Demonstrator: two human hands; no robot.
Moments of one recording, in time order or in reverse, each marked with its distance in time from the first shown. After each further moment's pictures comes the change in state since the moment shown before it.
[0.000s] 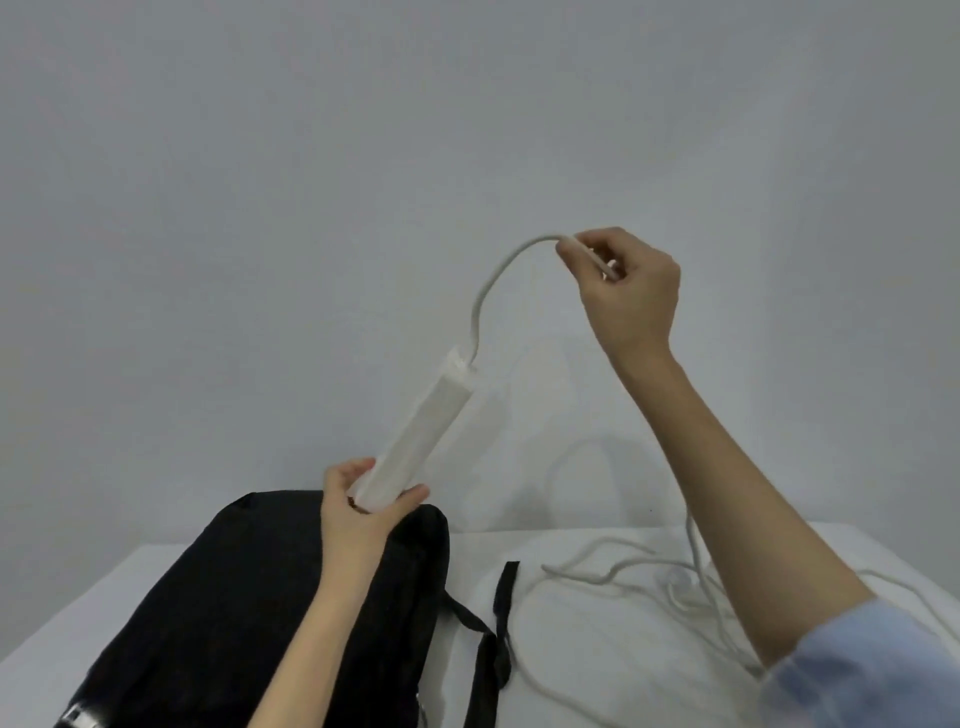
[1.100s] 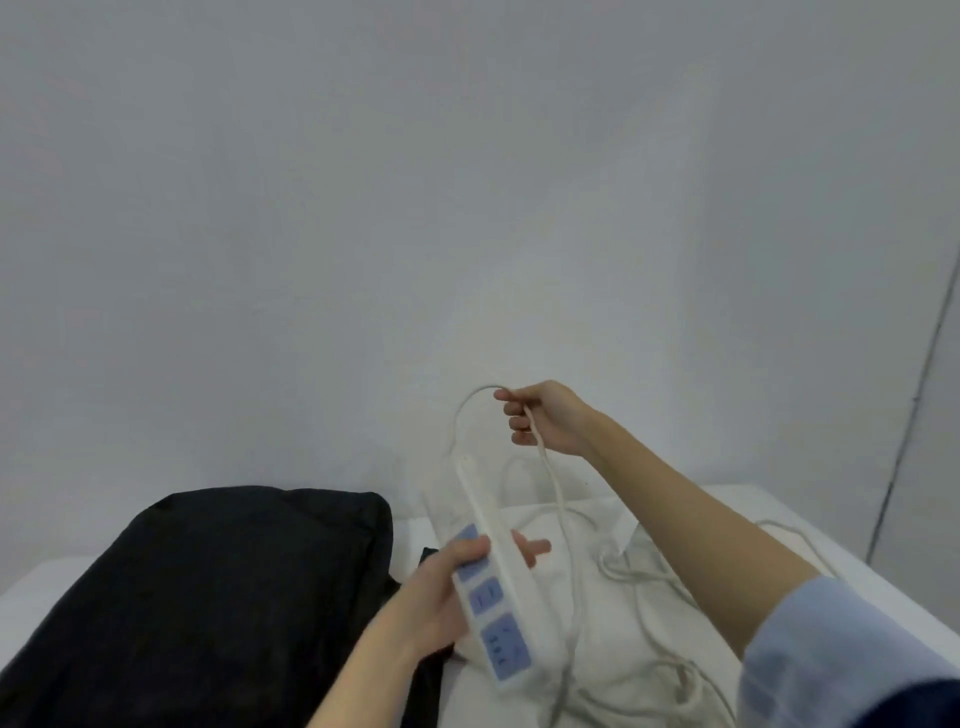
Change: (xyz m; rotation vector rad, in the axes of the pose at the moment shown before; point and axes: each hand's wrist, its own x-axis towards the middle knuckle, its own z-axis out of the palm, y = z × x) left_hand -0.073 0.004 0.069 -0.648 -0.941 -0.831; right_hand -0.067 0.102 -0.014 0.574 -0.696 1.282
